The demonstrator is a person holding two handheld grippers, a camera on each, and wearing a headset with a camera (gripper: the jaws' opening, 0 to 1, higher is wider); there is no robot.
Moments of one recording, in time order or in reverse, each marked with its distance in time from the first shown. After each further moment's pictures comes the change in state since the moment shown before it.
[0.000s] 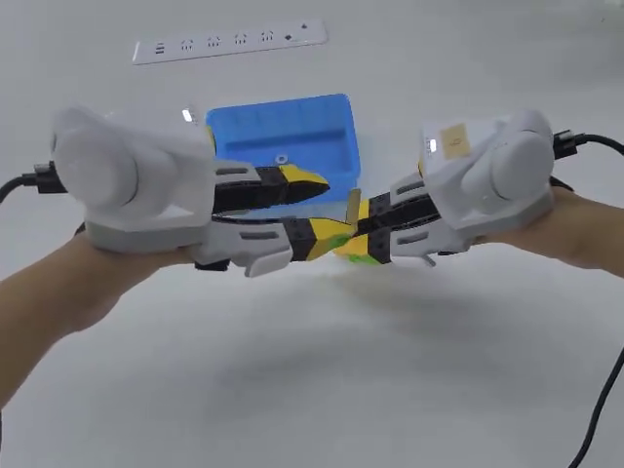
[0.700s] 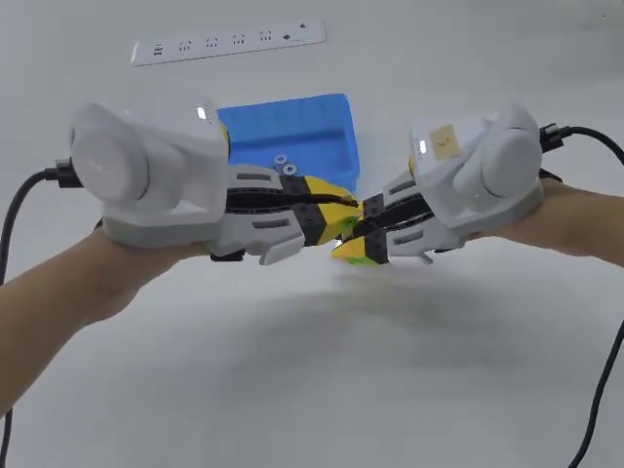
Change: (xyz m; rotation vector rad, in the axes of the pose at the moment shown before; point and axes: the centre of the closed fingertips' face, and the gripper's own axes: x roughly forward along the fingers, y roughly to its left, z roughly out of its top) left arm 0.019 -0.011 0.008 0.022 -0.019 -0.077; right arm 0.008 -0.001 -0.007 -0.037 0.010 0.038
